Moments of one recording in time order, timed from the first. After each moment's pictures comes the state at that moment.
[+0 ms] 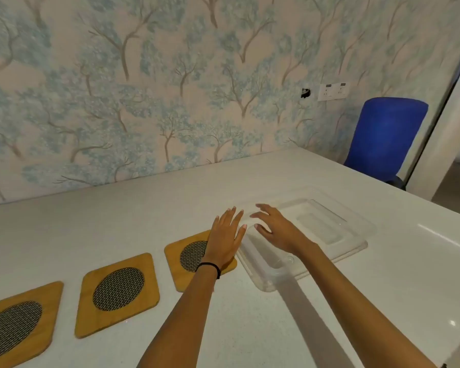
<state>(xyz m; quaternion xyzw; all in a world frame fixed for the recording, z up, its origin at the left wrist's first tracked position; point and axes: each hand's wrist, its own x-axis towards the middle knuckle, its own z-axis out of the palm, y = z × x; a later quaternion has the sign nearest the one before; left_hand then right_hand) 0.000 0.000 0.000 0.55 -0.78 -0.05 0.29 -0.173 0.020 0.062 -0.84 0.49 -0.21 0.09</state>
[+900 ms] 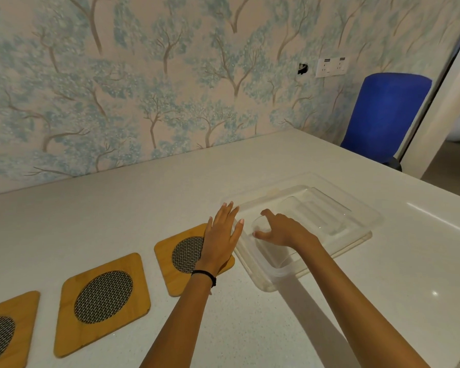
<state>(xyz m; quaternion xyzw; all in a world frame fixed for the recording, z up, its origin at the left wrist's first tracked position) -0.001 -0.009 -0.019 0.55 -0.75 -0.14 0.35 -0.173 -0.004 0.043 -0.74 0.65 -0.05 0.18</state>
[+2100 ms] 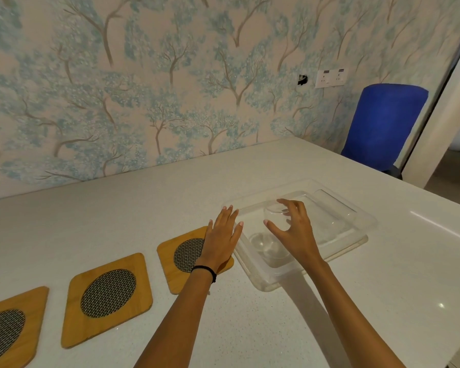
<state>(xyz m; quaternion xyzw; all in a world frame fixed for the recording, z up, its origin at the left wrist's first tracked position) -0.001 -0.001 -0.005 0.56 -0.76 -0.14 0.30 -0.190 0.025 0.033 -0.66 0.56 -0.49 0.13</state>
